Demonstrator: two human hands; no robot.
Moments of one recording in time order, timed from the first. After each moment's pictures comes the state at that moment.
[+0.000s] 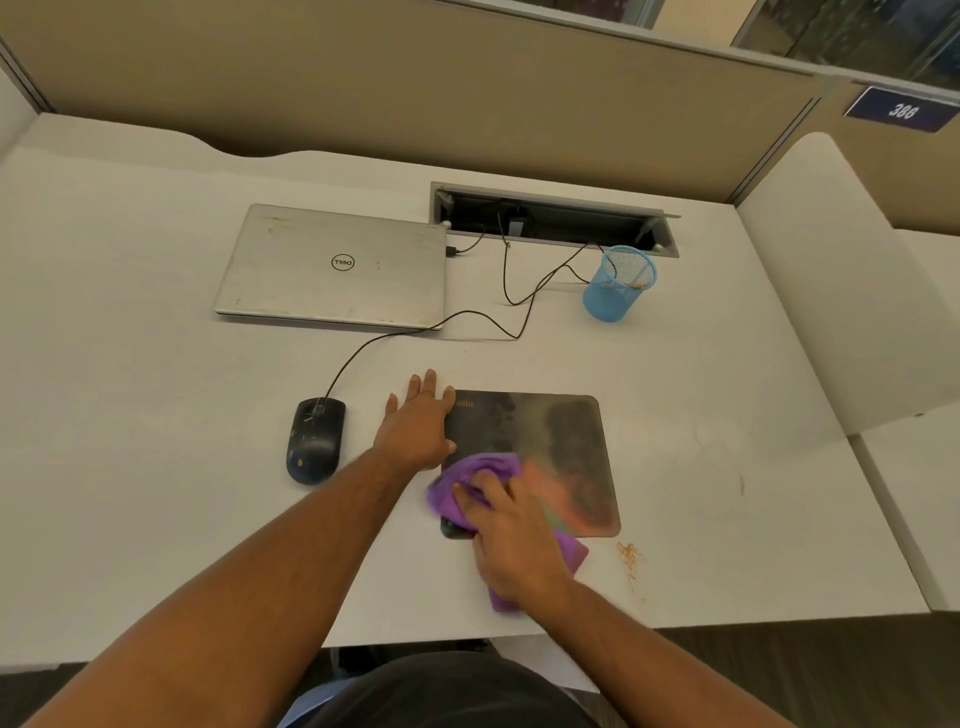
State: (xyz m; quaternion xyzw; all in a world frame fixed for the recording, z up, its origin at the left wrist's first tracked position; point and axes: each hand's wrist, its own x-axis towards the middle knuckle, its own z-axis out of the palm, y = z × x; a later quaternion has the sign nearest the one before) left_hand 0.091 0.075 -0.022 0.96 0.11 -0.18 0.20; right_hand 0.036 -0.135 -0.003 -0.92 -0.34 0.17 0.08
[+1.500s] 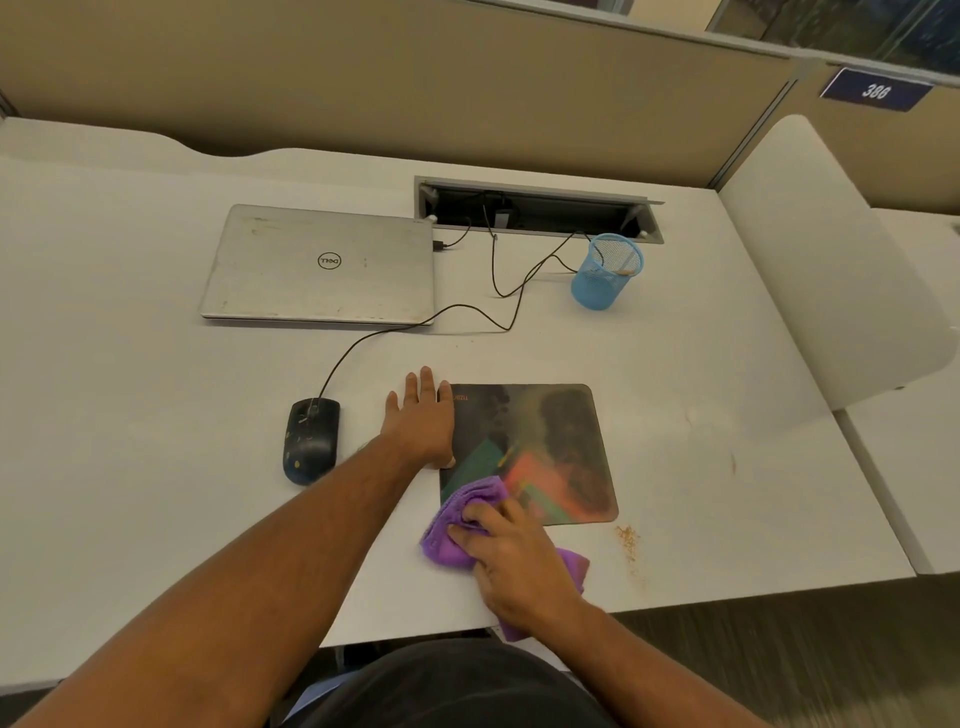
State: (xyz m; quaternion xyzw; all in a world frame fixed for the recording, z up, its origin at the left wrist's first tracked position) left_hand 0.092 0.063 0.005 0.95 0.08 -0.28 0.11; right_hand 0.004 -0.154 0.001 -0.89 -0.40 0.17 0.09
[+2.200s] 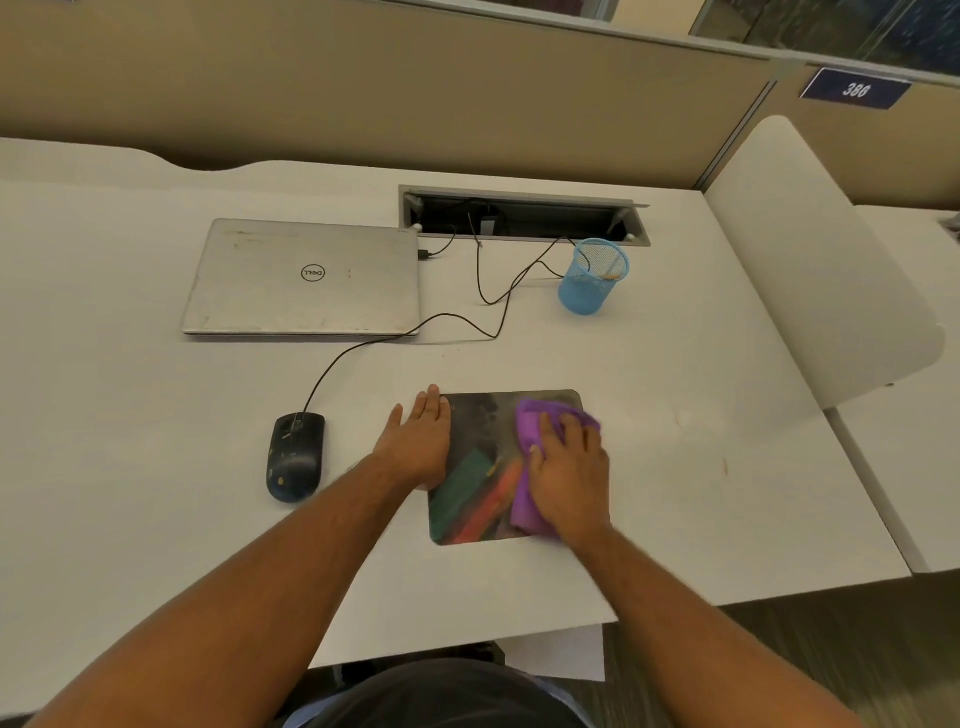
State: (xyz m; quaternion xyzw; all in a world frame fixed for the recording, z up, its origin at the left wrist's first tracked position) left_hand 0.089 0.050 0.011 0.95 0.03 -0.28 0.11; right_hand 0.116 -0.166 0.007 -0.99 -0.13 0.07 0.02
